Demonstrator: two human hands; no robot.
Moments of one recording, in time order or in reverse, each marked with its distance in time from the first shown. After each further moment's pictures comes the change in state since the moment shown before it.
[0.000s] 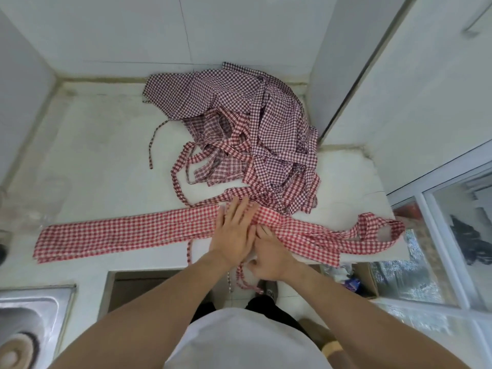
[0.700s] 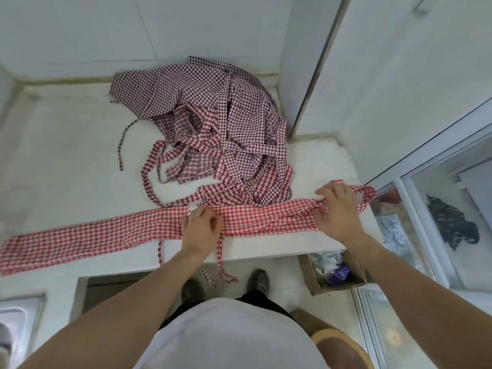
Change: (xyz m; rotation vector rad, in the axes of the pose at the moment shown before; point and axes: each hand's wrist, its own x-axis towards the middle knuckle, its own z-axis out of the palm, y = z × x) left_hand 0.013 0.006 0.013 -0.230 0.090 -0.299; right_hand -0.094 0.176 -0.082 -0.076 0.463 0.434
